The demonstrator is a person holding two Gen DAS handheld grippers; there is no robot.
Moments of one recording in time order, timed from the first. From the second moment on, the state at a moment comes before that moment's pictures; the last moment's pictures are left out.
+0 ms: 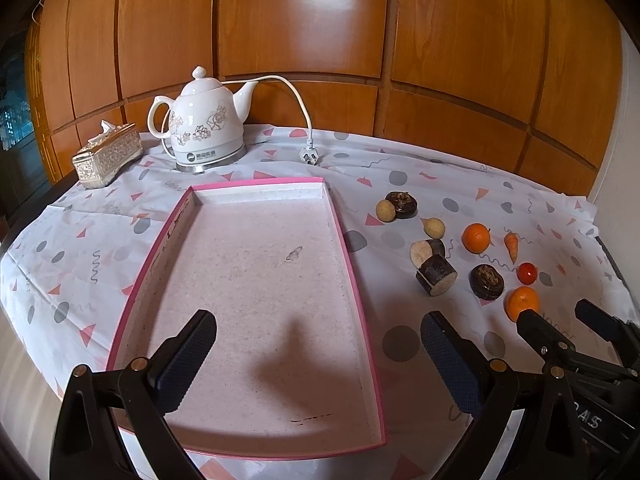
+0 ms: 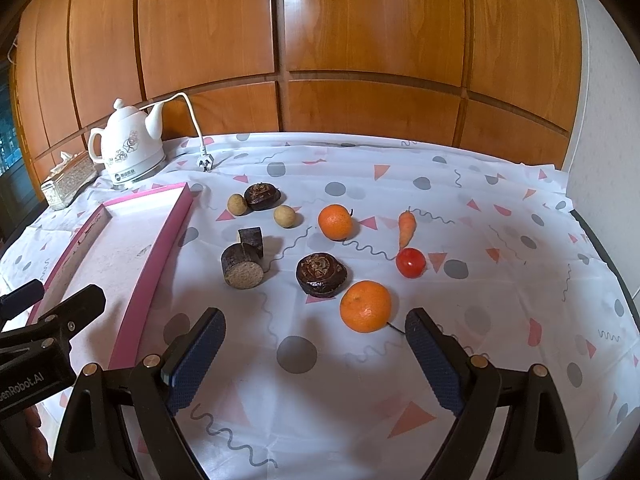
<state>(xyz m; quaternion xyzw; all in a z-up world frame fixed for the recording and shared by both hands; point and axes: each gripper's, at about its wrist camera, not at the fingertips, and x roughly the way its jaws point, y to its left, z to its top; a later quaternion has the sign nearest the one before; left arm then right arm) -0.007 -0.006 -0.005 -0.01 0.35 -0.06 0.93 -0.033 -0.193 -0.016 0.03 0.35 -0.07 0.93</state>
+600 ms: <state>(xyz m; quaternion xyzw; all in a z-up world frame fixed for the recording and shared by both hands) -0.004 -0.018 -0.005 0.00 0.35 -0.08 0.93 -0.031 -0.217 -0.024 0.04 0.36 -0.08 0.93</state>
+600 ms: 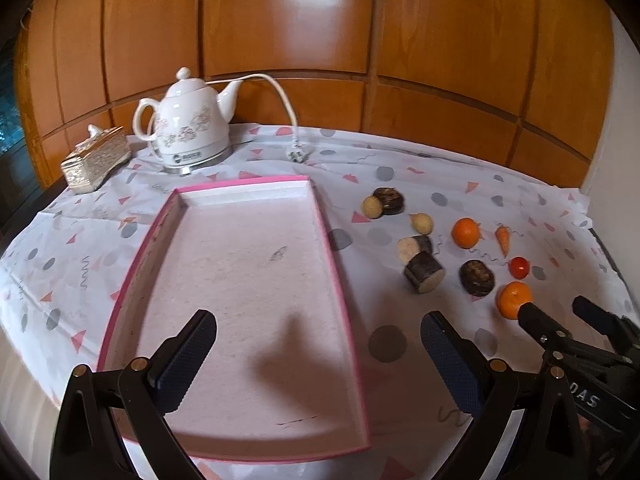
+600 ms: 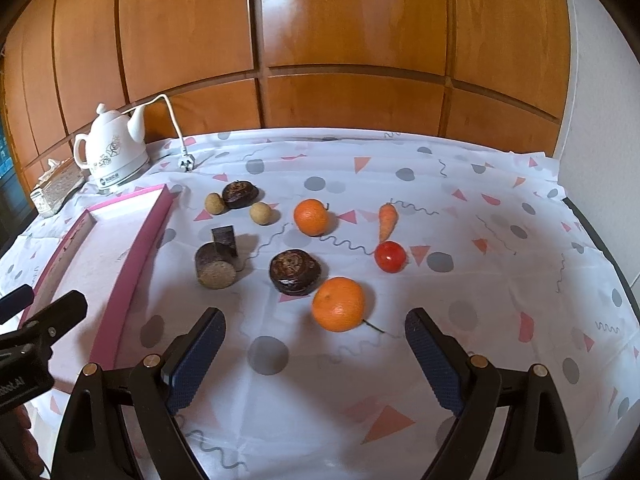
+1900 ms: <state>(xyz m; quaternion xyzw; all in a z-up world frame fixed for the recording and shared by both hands) 0.060 -0.097 -0.029 0.02 0.41 -0.20 0.89 0.002 -0.254 -0.057 0.05 0.40 -0.05 0.91</state>
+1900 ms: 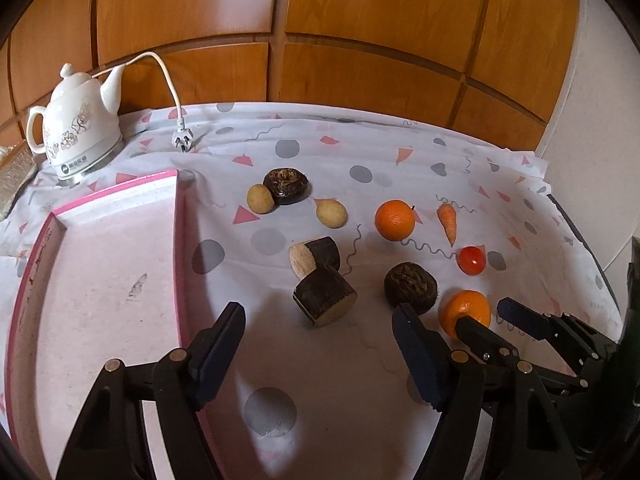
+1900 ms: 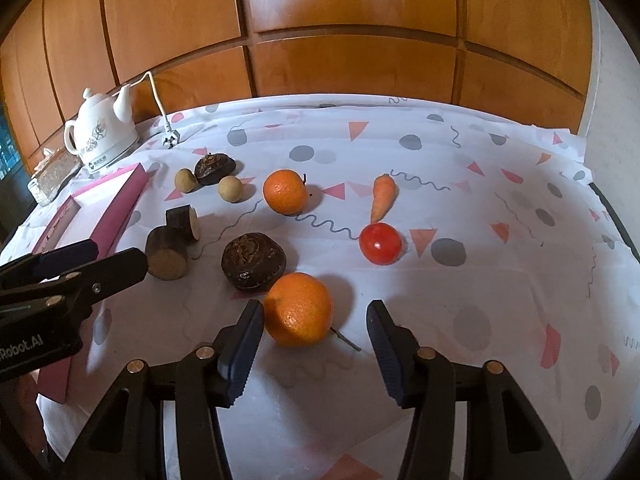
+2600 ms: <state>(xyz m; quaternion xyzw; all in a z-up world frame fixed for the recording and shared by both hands) 0.084 -0.117 -0.056 0.03 0.43 -0.21 0.87 0.013 -0.241 -0.062 0.03 0.40 -0.02 0.92</state>
